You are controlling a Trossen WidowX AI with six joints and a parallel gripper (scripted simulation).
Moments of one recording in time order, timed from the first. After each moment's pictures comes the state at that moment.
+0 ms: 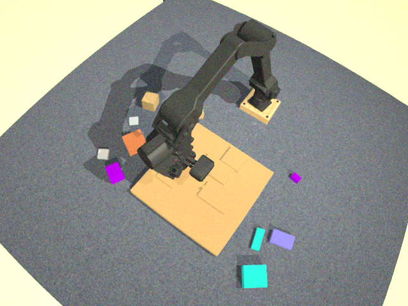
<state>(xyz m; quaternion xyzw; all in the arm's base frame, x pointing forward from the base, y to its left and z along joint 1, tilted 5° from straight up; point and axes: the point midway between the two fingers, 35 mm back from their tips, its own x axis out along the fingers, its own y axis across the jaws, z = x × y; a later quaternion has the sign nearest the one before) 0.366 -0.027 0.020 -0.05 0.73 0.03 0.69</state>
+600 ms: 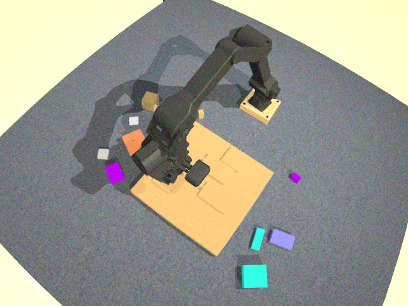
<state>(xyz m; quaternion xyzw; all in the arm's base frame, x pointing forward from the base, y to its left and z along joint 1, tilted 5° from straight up) 0.384 -0.025 0.020 -0.05 0.73 0.03 0.68</state>
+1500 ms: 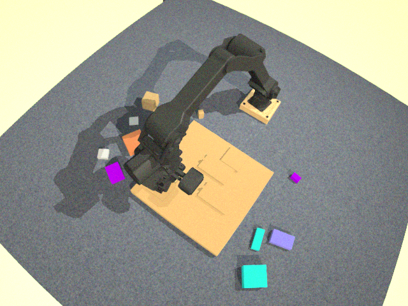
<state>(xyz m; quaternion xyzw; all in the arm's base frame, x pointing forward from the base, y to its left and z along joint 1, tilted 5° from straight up) 0.412 -0.022 0.020 -0.05 0.73 0.03 0.69</state>
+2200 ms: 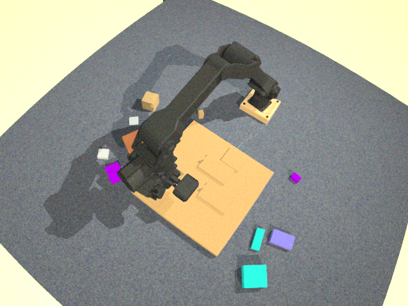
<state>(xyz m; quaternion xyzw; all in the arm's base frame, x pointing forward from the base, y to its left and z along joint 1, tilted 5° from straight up) 0.433 -0.019 0.019 -0.05 0.72 0.03 0.69</state>
